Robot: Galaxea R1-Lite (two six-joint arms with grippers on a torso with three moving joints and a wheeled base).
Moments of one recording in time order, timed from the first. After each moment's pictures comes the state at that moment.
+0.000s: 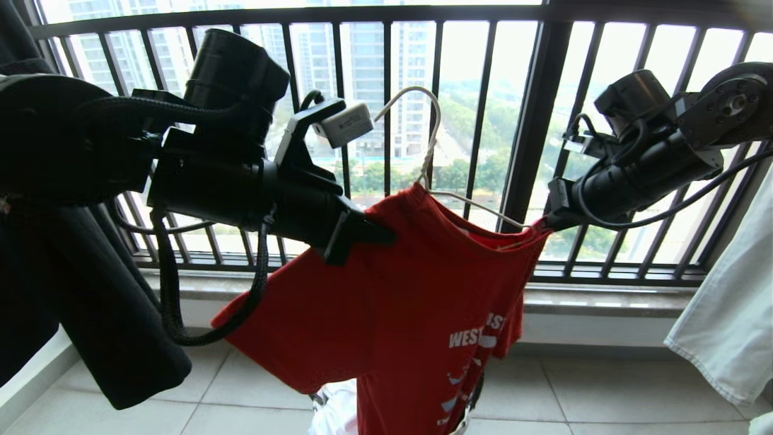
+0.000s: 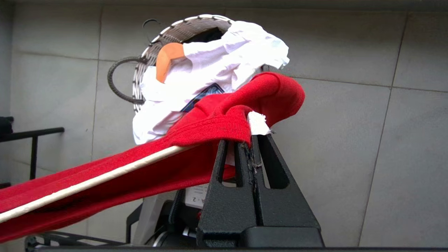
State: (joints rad) left arm -0.58 1.70 -1.56 0.38 -0.45 0.22; right arm 0.18 1.96 -1.96 0.87 0.18 0.30
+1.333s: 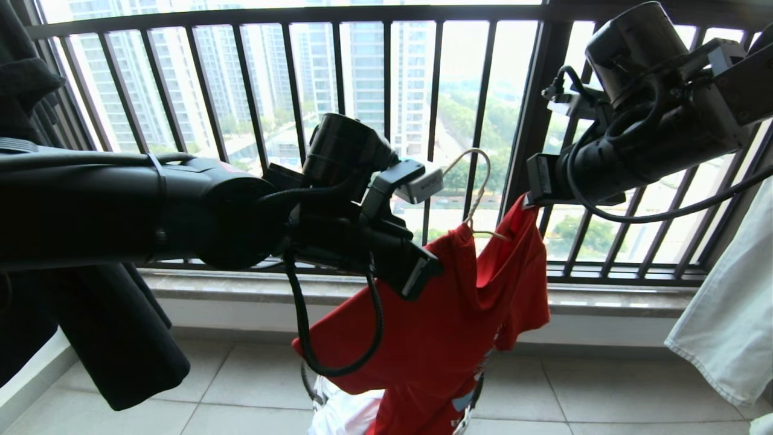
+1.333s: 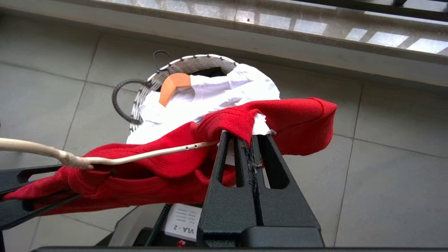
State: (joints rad) left arm -0.72 1.87 -1.52 0.17 -0.30 0.14; right arm 0.42 1.83 -1.95 0.82 -0.10 0.30
